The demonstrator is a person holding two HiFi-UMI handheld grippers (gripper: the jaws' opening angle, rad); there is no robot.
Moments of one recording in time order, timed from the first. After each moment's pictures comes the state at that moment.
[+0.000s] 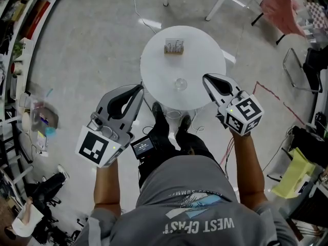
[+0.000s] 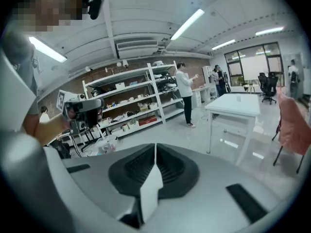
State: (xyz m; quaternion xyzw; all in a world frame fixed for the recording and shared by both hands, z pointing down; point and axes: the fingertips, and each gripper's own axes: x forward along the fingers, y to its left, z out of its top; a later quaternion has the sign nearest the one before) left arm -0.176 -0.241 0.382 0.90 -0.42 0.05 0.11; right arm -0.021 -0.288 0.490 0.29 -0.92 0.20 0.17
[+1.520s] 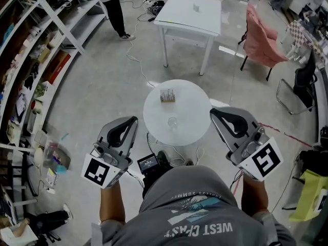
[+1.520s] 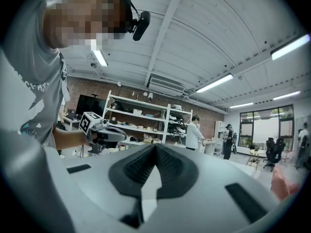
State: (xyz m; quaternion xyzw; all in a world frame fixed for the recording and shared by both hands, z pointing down) left arm -0.130 -0.181 0.265 0.90 -0.43 0.03 -0.05; right arm 0.034 -0.194 0.221 0.28 -0.96 -0.07 -0.01
